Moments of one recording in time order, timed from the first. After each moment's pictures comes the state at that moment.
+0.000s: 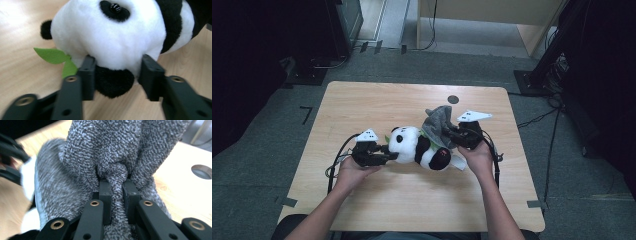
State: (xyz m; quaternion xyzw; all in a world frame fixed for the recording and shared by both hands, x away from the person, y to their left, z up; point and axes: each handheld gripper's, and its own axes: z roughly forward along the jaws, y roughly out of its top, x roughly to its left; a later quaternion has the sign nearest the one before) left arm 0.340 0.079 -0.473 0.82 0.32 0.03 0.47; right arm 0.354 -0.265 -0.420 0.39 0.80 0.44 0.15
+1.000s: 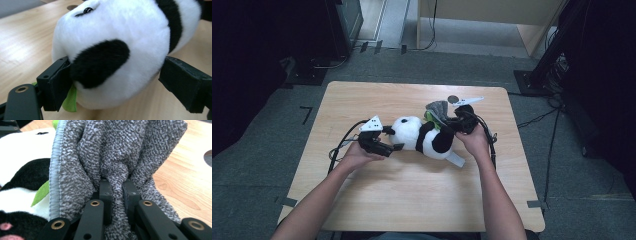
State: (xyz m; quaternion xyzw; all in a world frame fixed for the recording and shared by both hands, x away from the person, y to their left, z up) left arm 0.391 0.065 -0.479 0.83 0.22 0.08 0.50; right arm 0.421 -0.272 -0.441 0.42 0.80 0.41 0.07
